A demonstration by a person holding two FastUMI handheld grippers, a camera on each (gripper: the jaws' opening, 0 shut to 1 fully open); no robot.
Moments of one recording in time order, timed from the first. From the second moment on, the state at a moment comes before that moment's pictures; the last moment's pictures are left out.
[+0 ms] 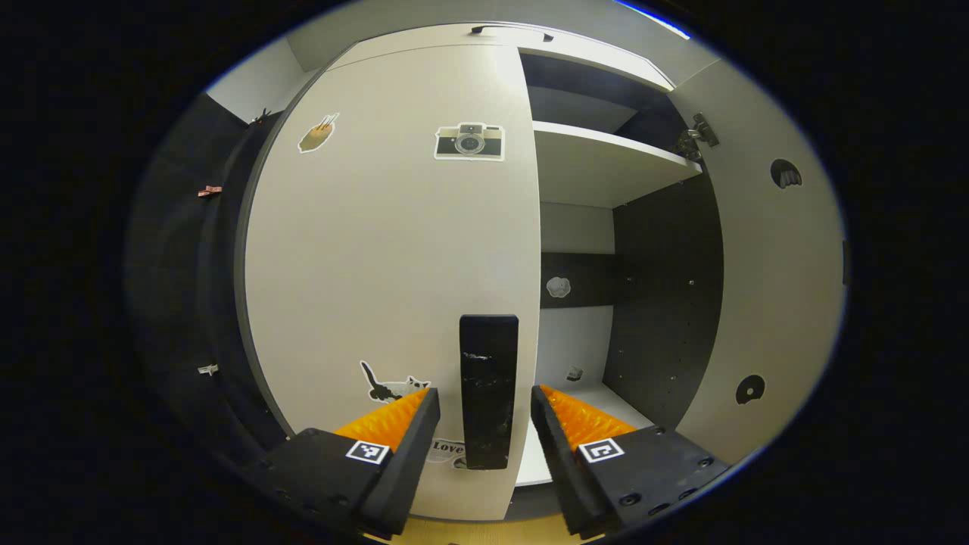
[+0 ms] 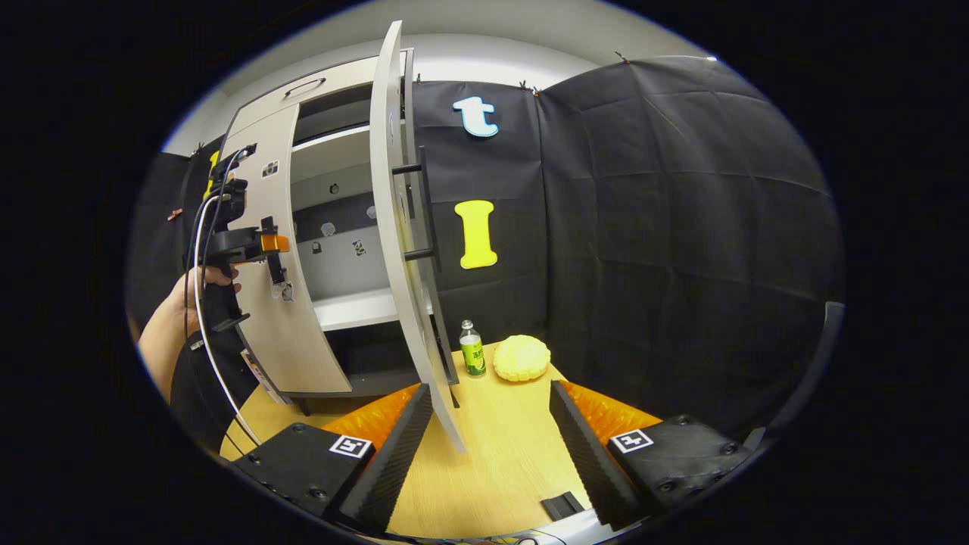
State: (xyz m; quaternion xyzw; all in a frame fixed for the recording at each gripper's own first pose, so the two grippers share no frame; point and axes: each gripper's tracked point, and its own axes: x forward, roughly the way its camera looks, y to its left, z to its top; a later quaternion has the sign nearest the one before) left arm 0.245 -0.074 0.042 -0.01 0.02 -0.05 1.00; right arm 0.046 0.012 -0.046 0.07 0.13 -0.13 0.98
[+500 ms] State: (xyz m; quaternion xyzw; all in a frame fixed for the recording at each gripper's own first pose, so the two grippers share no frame) left arm 0.254 -0.075 0.030 -0.02 0.02 -0.05 1.00; right arm 0.046 0.011 -0.051 0.06 0.13 -0.13 0.98
